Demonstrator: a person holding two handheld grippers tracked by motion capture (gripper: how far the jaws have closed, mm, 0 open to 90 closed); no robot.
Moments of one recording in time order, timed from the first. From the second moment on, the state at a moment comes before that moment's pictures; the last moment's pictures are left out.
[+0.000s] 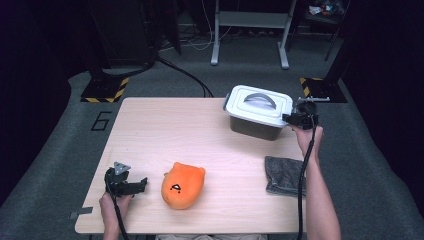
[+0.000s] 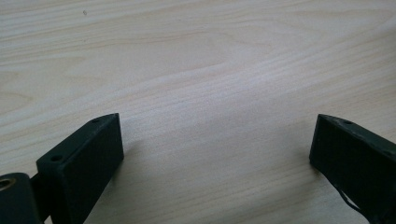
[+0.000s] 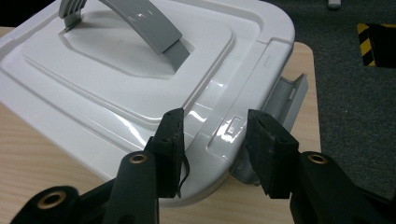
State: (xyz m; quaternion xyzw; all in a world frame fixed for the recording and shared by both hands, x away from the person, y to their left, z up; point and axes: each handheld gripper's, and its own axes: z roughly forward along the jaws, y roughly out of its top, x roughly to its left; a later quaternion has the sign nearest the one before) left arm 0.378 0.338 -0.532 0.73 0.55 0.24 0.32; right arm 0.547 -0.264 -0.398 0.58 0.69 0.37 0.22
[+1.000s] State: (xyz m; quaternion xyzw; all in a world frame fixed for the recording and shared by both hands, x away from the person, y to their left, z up) left arm 0.378 0.338 -0.532 0.73 0.55 0.25 0.32; right arm 0.528 -0.242 -0.396 0.56 0.70 0.39 0.18
